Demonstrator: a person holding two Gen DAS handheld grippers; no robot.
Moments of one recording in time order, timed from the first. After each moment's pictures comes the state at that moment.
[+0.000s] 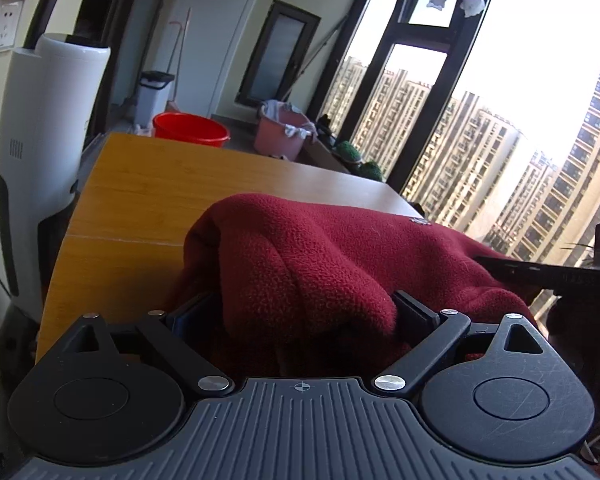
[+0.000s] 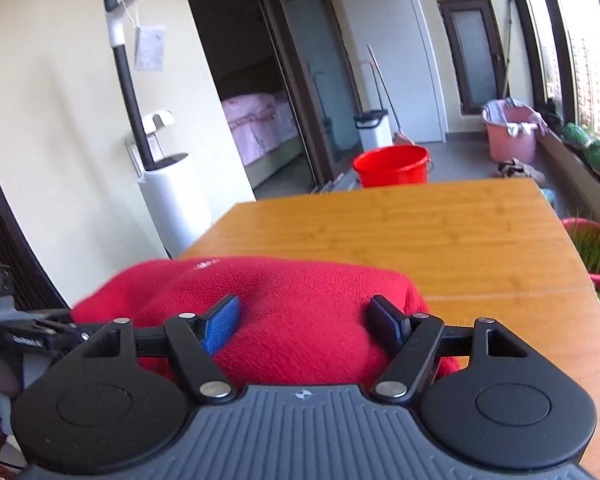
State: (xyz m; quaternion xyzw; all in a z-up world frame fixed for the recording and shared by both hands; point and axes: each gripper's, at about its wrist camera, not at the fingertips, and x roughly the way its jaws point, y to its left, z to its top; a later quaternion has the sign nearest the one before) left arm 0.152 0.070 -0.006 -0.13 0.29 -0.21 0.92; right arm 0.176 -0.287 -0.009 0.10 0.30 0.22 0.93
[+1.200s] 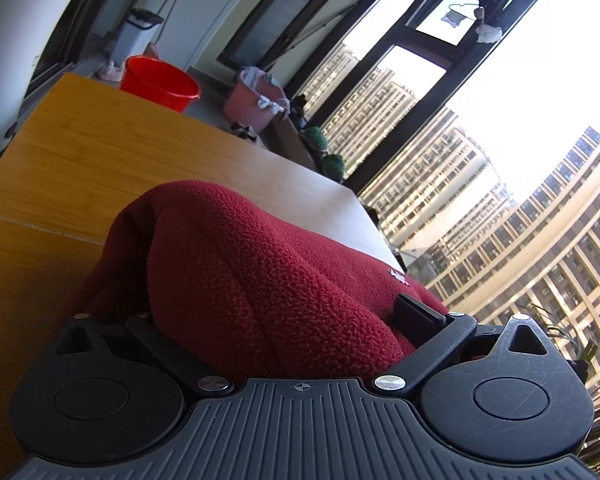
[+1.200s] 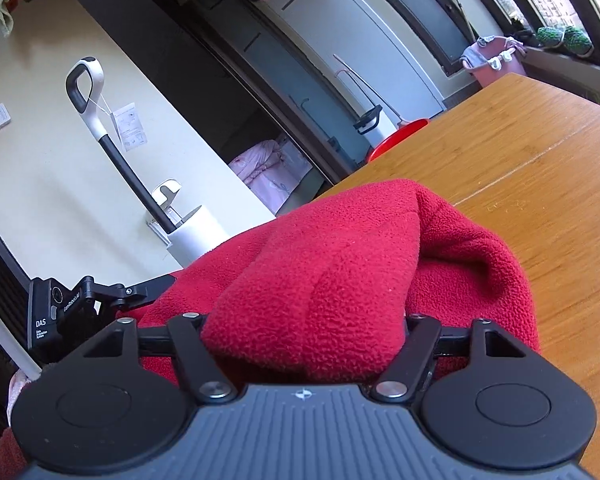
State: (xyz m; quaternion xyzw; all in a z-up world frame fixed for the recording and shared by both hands) left arm 0.232 0.054 -0.018 -0.25 0.33 -0.26 0.87; right arm 0.165 -0.310 -0.062 0.29 0.24 0.24 0.89
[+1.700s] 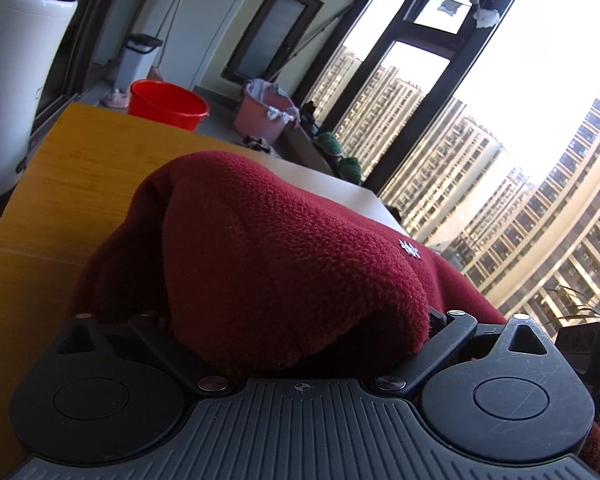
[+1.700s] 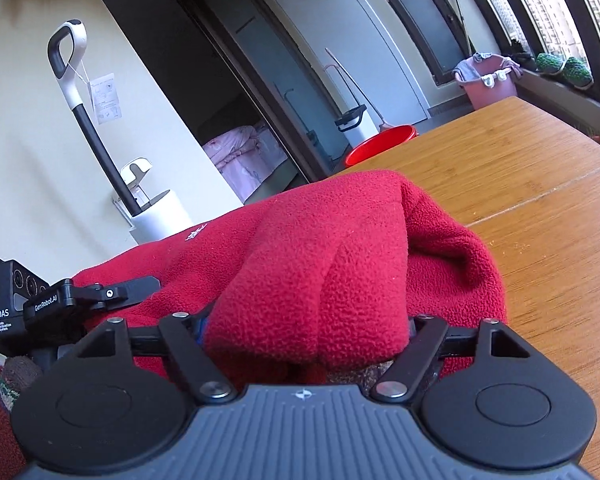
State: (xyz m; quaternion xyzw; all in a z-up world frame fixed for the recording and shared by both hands) left arm 0.221 0.056 -0.021 -0.20 0.32 -0.25 0.89; right arm 0.180 -0.298 -0.056 0.24 0.26 0.22 0.91
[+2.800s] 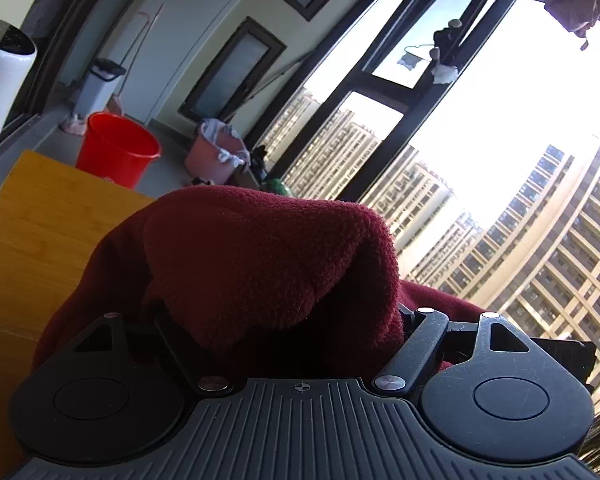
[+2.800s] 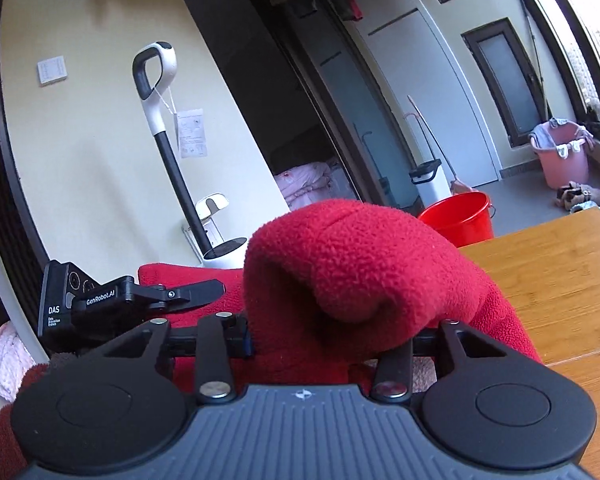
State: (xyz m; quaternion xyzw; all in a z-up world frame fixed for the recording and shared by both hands) left arm 0.223 0.058 0.012 -0.23 0.26 -0.30 0.89; right arm 0.183 -0.290 0.013 0.17 0.18 0.31 0.92
